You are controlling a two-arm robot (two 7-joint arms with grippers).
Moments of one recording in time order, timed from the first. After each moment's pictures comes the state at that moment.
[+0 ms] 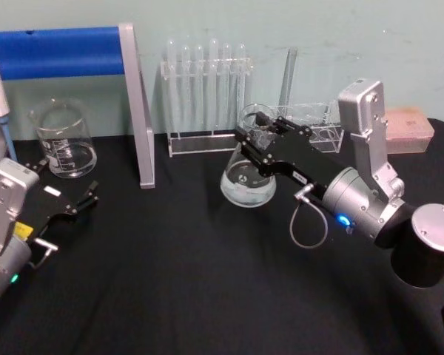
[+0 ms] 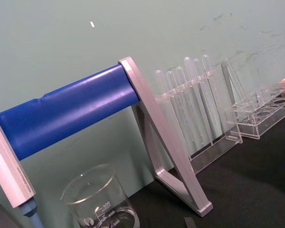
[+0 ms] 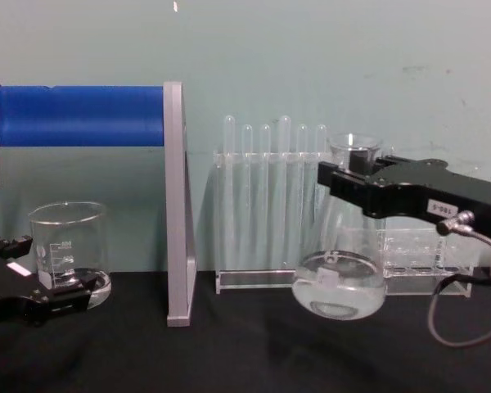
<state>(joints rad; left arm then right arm) -0.20 0.60 0.45 -1.41 -0.25 -0.12 0.03 0.27 0.30 -0.34 -1.52 0.30 0.02 0.38</state>
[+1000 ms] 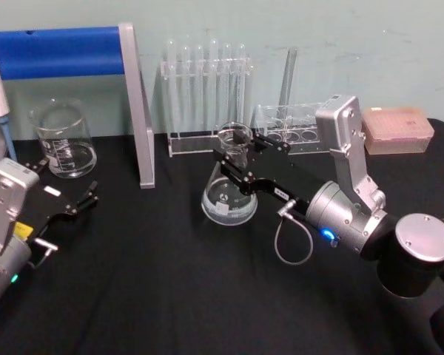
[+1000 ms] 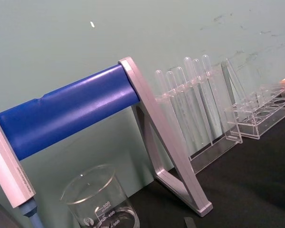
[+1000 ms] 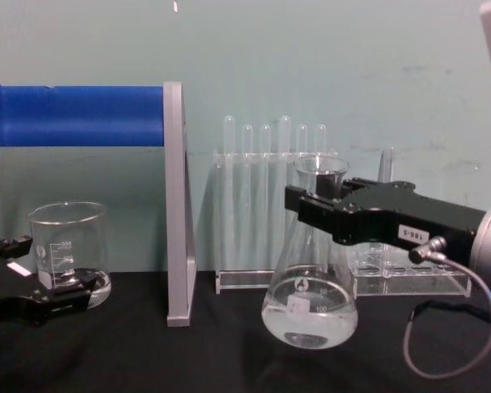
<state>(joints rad) -0.20 0.60 0.45 -1.41 -0.25 -0.12 0.03 0.27 0.31 -0.40 -1.51 0.32 0.01 0.40</state>
